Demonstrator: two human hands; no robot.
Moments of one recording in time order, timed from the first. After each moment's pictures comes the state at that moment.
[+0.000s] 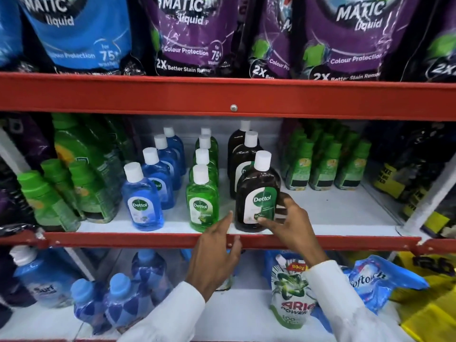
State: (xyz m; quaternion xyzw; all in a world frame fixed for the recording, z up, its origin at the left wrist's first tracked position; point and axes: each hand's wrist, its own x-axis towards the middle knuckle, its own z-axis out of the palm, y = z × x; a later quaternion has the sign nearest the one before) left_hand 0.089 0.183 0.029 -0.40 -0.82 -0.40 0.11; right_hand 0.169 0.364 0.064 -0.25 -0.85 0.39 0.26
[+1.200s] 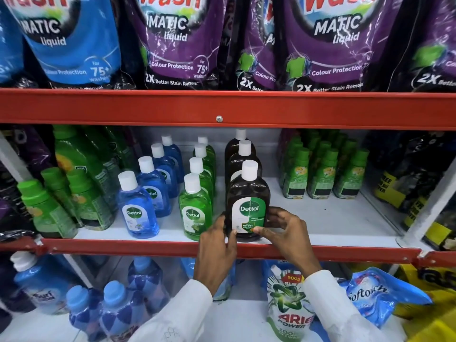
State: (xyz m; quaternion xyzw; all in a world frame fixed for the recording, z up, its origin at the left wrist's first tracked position) left_hand 0.080 0.221 0.022 -0.34 -0.82 -0.44 0.14; right_hand 0.171 0.383 0.045 -0.19 -0.81 0.47 0.30
